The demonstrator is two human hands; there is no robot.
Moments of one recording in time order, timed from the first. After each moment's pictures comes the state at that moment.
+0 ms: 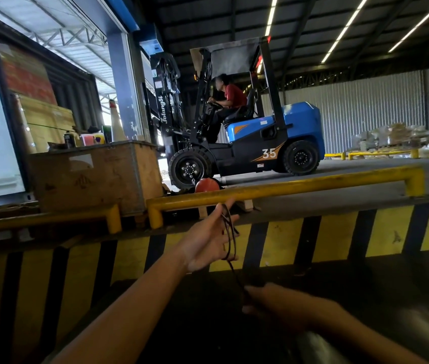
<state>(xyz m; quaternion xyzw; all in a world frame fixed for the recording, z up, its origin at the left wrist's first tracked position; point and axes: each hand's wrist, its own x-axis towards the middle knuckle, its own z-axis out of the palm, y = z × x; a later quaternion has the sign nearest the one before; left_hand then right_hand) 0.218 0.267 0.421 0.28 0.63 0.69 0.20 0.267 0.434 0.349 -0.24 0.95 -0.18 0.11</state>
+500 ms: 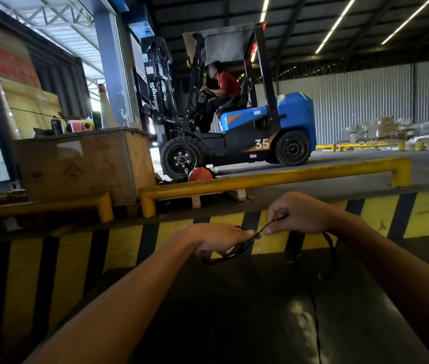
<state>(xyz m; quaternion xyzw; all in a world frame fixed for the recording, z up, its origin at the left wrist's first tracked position) 0.252 0.290 0.436 0.22 0.93 0.20 0.20 0.257 0.492 0.434 -0.27 0.93 -0.21 -0.13</state>
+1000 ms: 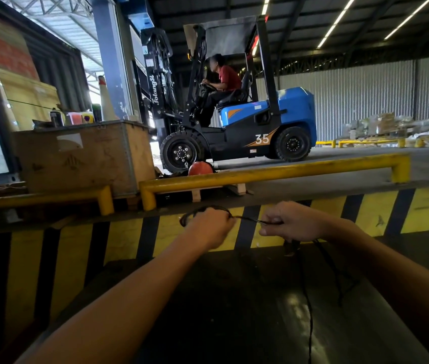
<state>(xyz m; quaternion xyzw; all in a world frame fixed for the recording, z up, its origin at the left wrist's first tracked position) 0.212 0.280 0.402 0.21 0.96 0.07 -0.15 0.259 0.477 0.413 -0.27 0.94 -0.16 -0.09</state>
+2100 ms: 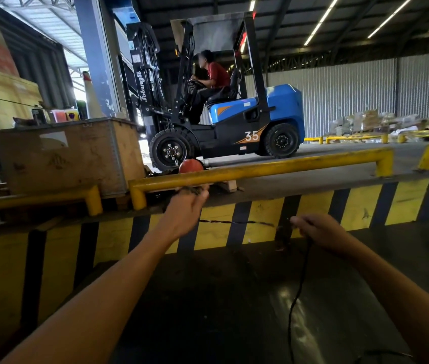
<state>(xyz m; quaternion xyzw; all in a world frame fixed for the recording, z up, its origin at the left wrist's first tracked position) 0.195 0.245 0.407 0.27 0.88 0.30 -0.24 0.252 0.539 0.350 -0.11 0.91 -0.34 -0.20</state>
